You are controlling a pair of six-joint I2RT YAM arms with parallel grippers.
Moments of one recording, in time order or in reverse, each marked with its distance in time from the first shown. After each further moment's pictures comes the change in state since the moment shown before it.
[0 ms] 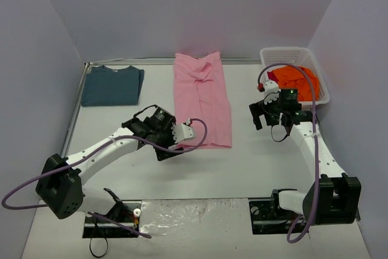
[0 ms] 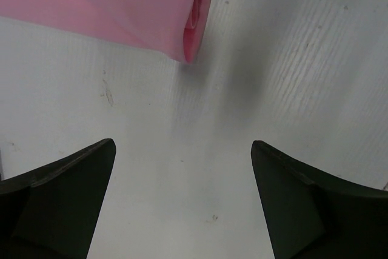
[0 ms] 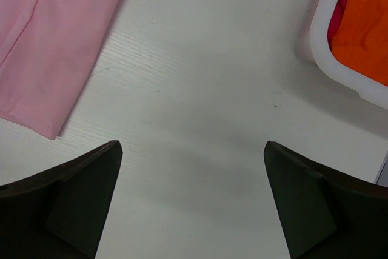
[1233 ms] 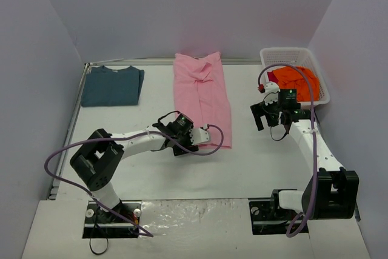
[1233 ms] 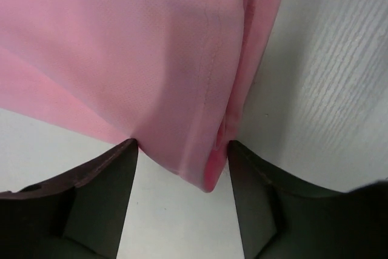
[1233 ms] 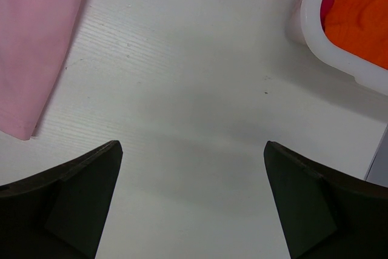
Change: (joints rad) left arm -0.105 0.335 -0.024 0.403 -0.130 0.008; right arm -0.019 0.048 -0.003 0.000 0.058 -0.007
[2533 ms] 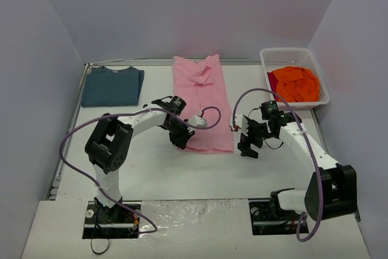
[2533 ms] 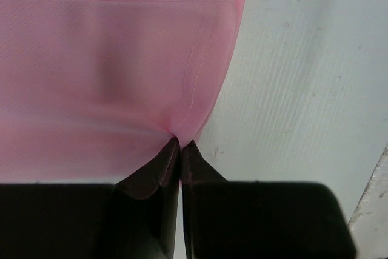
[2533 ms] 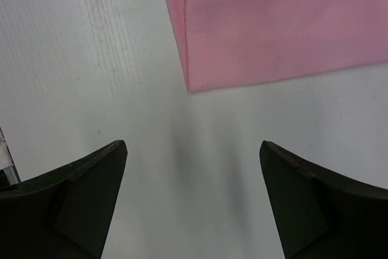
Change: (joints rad) left arm 0.196 0.207 0.322 -0.436 0.547 0.020; right arm 0.160 -0.004 -0.055 -0.338 -0.494 -0.754
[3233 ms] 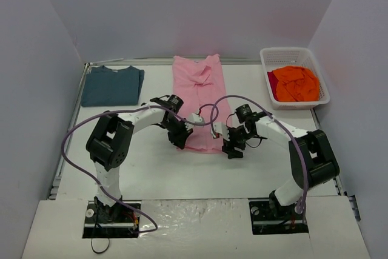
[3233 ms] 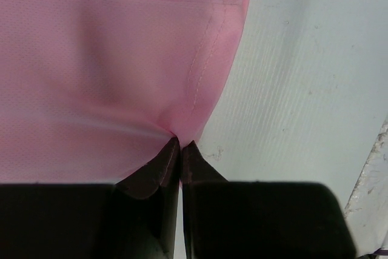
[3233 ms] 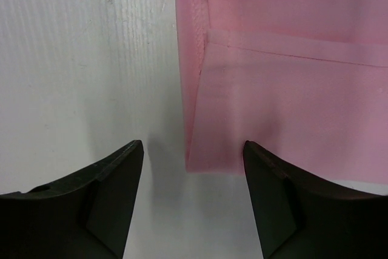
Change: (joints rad) left arm 0.032 0.040 0.019 -0.024 0.060 0.000; right arm 0.207 0.304 -0.010 0.210 0.045 0.004
